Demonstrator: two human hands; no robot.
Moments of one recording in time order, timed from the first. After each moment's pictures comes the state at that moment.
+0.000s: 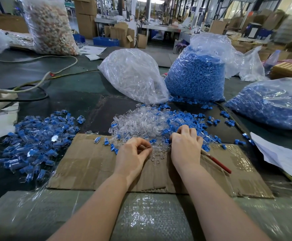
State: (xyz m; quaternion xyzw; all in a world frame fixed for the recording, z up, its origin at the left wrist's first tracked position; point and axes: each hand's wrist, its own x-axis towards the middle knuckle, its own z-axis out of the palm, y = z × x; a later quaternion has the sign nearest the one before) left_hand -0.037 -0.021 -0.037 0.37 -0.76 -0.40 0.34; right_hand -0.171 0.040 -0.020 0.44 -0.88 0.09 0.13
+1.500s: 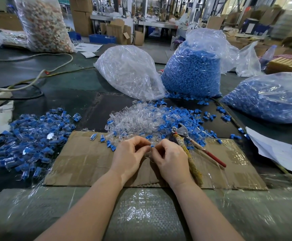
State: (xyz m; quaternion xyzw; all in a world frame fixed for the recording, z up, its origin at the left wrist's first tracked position) left_hand -0.036 -0.019 -0.040 0.32 -0.77 -0.44 0.33; right_hand -0.140 0.066 -0.038 0.50 -0.78 0.38 0.02
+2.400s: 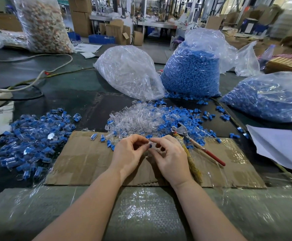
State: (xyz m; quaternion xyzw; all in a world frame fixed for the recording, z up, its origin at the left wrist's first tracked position) left_hand -0.036 -0.021 -0.037 0.32 -0.76 -0.46 0.34; right_hand -0.141 0.069 -0.032 0.56 -0.71 0.43 0.05
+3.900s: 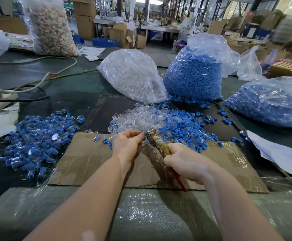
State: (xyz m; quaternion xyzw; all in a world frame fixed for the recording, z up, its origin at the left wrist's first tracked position) left_hand -0.049 -0.042 -0.027 0.43 -0.50 -0.66 0.37; right_hand -0.138 0.089 0.050 0.46 -0.79 0.20 -0.35
